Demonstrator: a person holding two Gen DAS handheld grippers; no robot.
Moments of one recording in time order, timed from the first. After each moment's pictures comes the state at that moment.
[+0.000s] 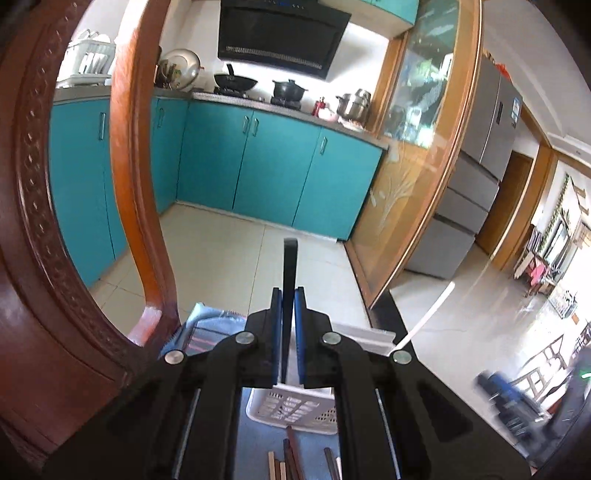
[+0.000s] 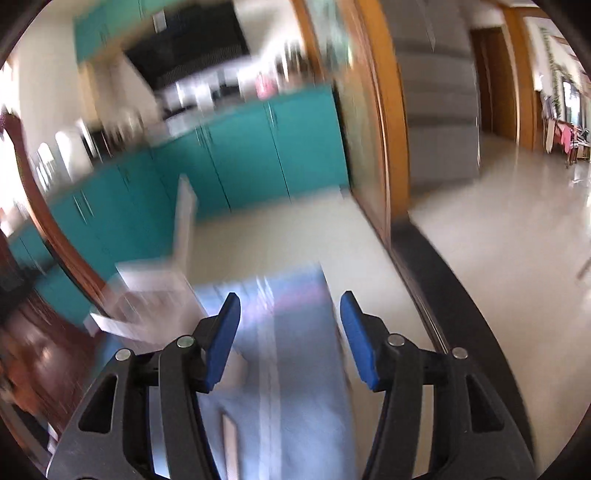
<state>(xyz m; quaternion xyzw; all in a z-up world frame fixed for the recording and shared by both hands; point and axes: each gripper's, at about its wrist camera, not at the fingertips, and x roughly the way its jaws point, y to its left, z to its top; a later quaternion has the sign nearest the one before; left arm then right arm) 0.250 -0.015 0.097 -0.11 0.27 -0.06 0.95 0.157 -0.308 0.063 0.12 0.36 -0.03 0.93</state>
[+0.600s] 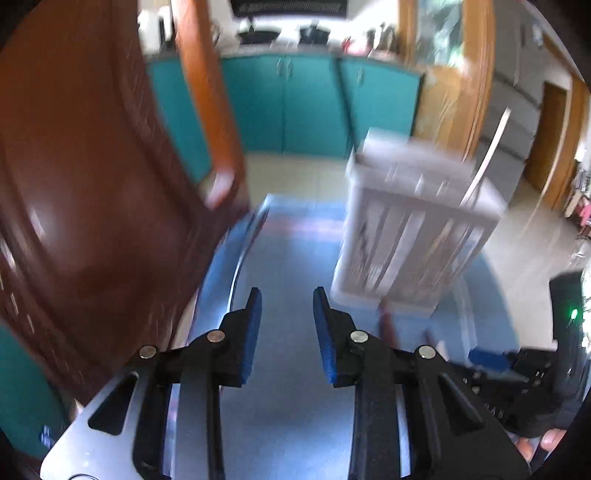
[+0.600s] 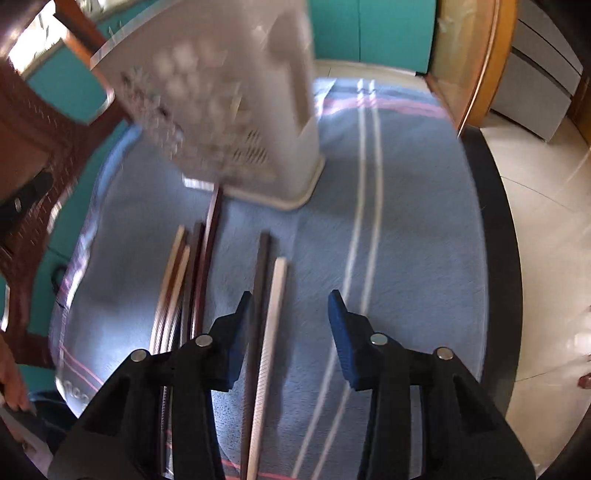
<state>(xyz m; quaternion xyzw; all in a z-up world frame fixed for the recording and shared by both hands) 0.178 0.002 -0.014 -0.02 0.38 0.03 0.92 0.166 -0.197 -0.055 0.02 0.56 0.10 0.82</state>
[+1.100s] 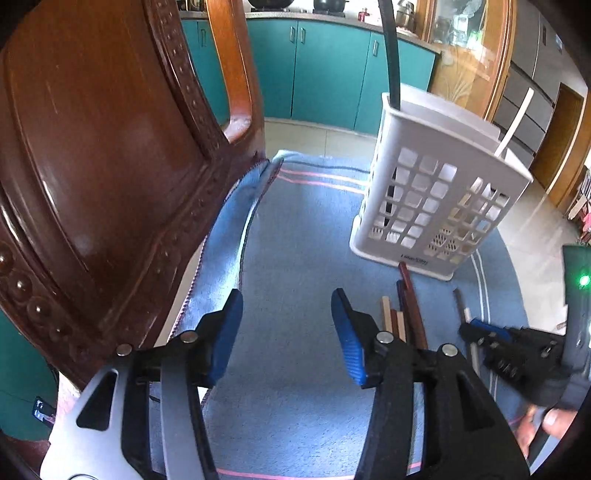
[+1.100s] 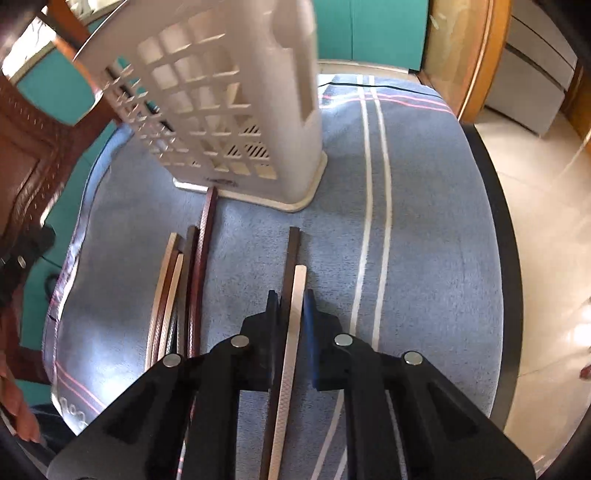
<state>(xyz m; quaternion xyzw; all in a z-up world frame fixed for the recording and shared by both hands) 0.176 0.025 -0.030 -0.04 0.43 0.03 0.90 0.184 -0.200 -0.059 0.04 0.55 0.07 0.83</state>
